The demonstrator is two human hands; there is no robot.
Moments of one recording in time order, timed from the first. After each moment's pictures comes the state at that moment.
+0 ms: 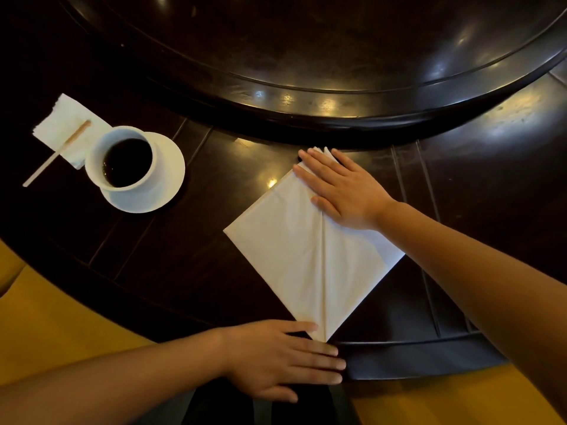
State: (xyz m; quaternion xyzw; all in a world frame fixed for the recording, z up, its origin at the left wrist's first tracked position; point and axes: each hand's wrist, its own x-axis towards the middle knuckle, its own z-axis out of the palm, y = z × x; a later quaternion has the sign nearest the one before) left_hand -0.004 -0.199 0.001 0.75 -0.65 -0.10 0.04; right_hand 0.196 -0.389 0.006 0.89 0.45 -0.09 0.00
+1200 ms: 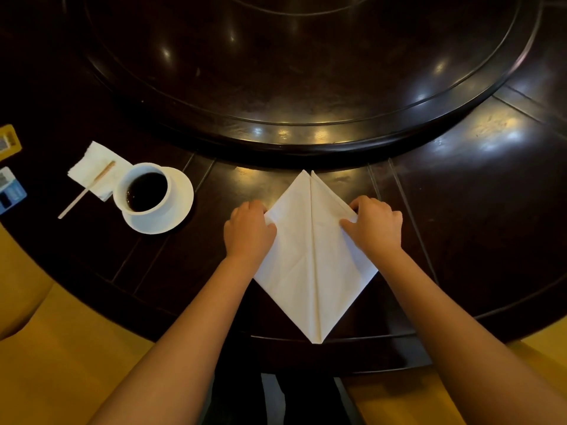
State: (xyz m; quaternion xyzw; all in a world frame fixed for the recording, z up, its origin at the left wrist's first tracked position) left_hand 0.116 -0.203 0.045 0.97 0.10 -0.10 0.20; right_hand 0.136 -0.408 0.049 0.98 -0.04 -0.10 -0.15
